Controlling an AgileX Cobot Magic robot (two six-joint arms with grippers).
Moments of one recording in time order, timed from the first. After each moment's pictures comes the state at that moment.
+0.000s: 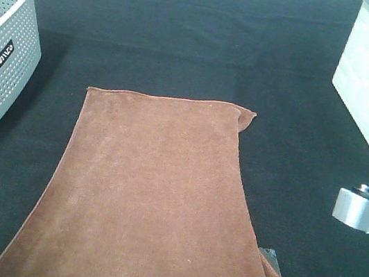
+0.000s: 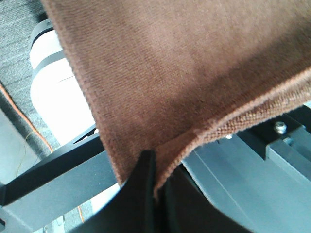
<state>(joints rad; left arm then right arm) -0.74 1.16 -0.57 -0.49 1.10 -0.28 0.36 1.14 -0.52 0.48 1.20 -0.19</state>
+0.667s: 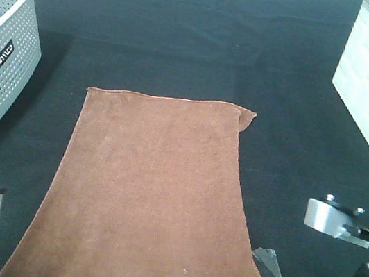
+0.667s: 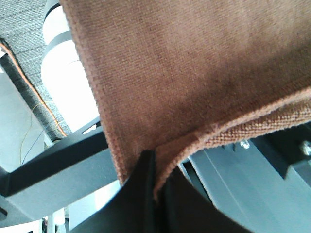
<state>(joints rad) -0.74 1.30 -0.57 -0.49 1.08 -0.32 0.36 1.34 -0.52 0.50 1.14 -0.21</state>
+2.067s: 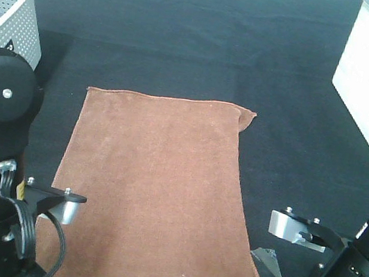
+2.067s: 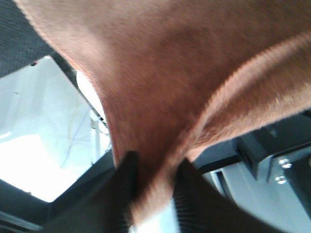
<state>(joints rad) -0.74 1.71 -0.79 -0.42 1.10 -0.19 0.36 1.65 -0.53 0.59 0.95 -0.41</state>
